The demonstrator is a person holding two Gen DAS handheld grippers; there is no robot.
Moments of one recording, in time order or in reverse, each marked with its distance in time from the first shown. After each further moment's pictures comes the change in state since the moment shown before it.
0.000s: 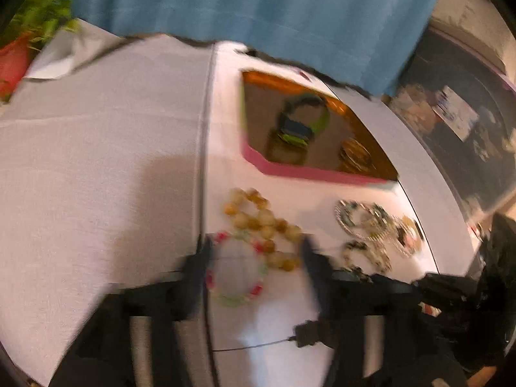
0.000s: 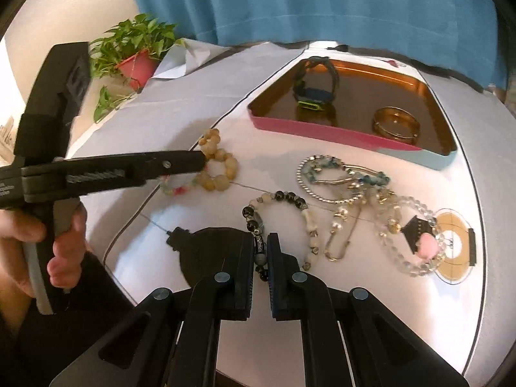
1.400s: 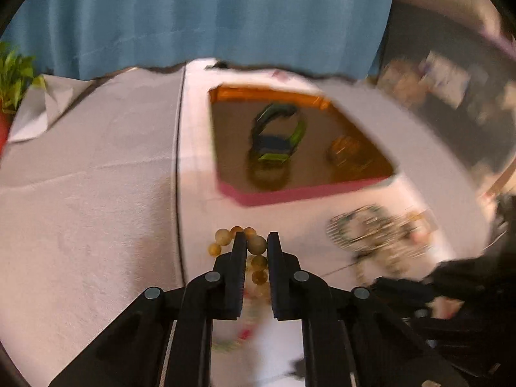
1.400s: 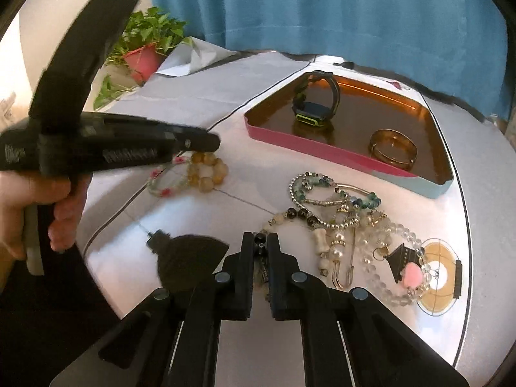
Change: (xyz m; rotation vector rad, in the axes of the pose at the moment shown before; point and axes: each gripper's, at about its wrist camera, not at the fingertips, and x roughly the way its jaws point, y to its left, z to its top) left arm 0.013 -0.032 0.015 0.189 -0.020 -0.039; right arm -0.001 -0.001 0.003 -0.113 -0.046 -0.029
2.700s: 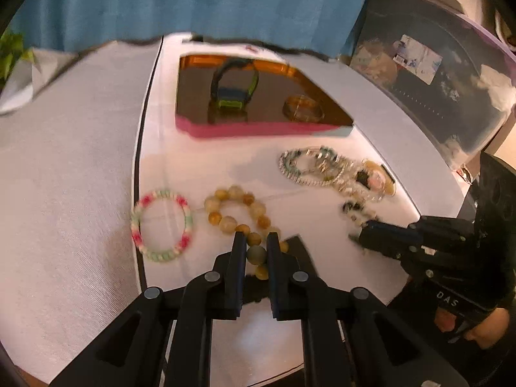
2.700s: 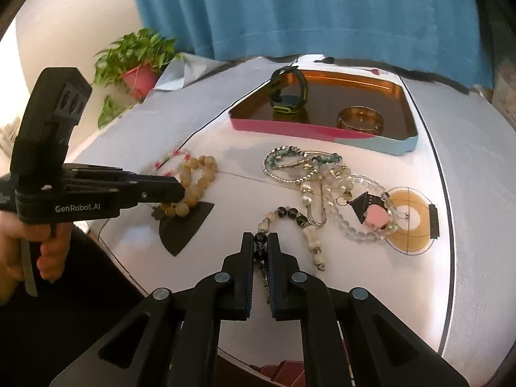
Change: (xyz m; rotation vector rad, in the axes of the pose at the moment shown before) left arm -0.013 -0.030 -0.047 0.016 0.100 -0.072; right arm -0.027 -0.025 -0.032 0.109 -0.037 0.037
